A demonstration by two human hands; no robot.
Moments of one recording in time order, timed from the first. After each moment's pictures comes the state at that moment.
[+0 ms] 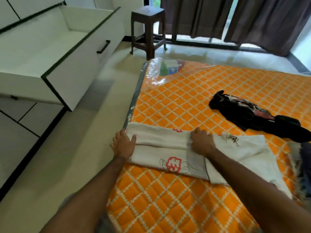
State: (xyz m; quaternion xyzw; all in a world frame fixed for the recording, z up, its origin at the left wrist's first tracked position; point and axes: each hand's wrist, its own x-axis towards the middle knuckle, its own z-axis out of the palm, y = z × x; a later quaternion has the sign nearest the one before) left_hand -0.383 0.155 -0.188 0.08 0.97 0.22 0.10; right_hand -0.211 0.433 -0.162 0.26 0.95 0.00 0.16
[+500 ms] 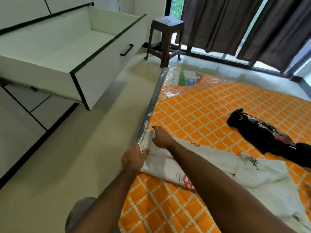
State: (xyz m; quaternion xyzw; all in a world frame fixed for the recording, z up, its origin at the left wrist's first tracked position) left_hand -0.393 0.119 -0.202 0.10 0.96 0.21 0.16; right_hand -0.402 0.284 -0.166 0.14 0.95 -0.26 0.13
